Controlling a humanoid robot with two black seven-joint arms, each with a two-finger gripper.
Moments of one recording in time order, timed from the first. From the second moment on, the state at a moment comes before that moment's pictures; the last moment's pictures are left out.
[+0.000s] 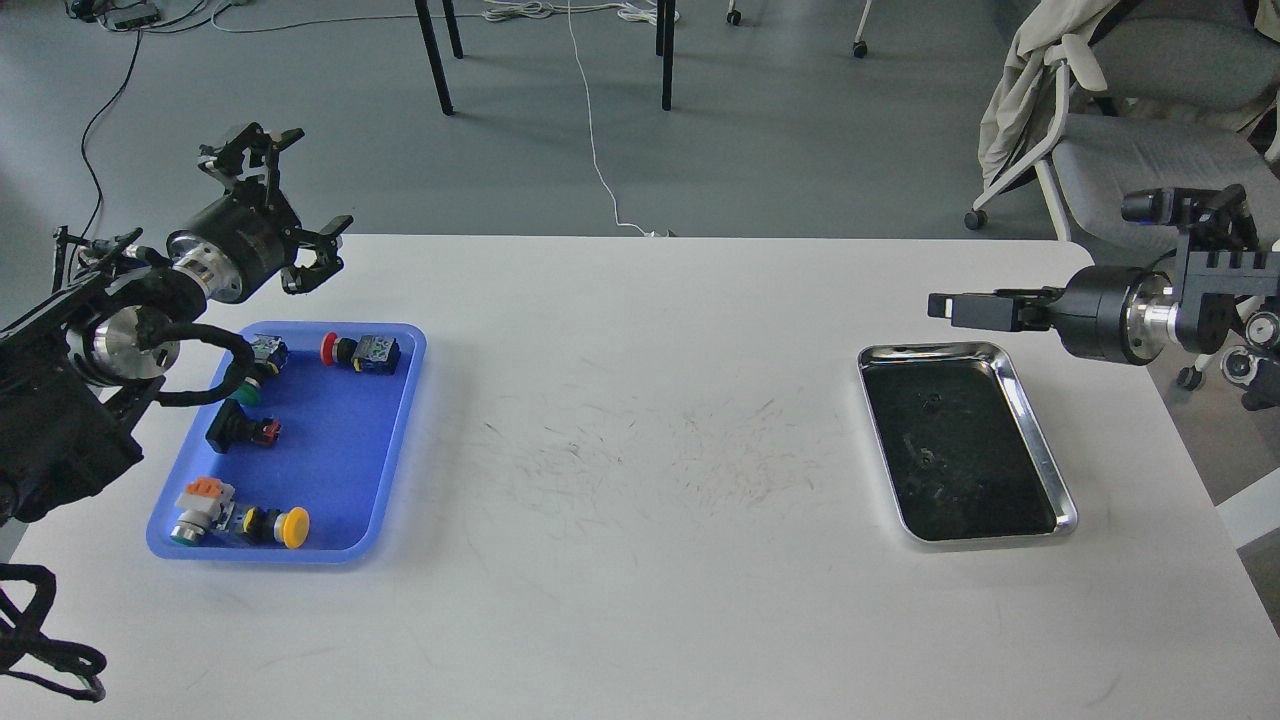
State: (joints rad) left arm -0.88 0.41 -0.55 -0.46 -0.05 -0.44 -0.11; right arm 1.17 -0.80 -0.20 0.99 -1.29 0.23 0.43
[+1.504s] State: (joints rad) left arm -0.84 0.45 -0.57 -0.46 -0.05 -0.49 -0.12; right arm 1.17 -0.50 -0.44 0.68 -1.57 0.22 0.49
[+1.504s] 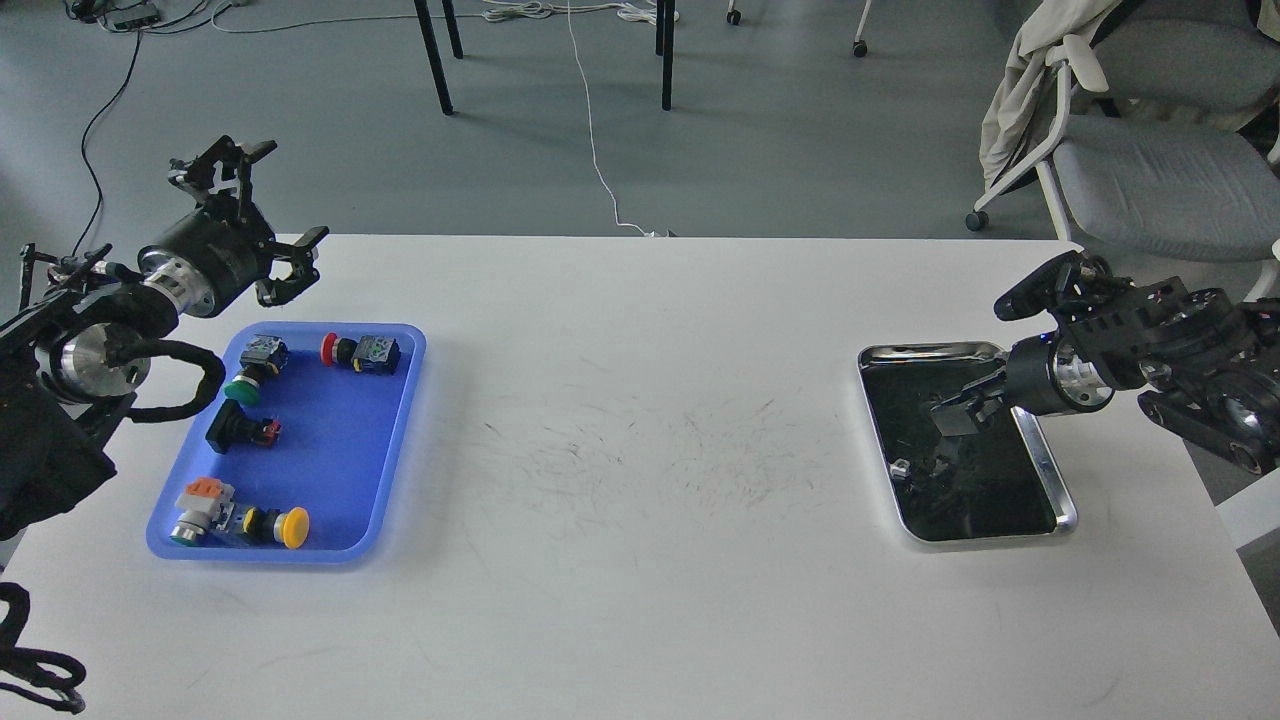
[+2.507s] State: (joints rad) left arm -0.82 0.46 -0.57 -0.46 -0.05 -0.49 -0.14; right arm 1.11 -0.38 -0.44 0.53 -1.57 0.19 0.49
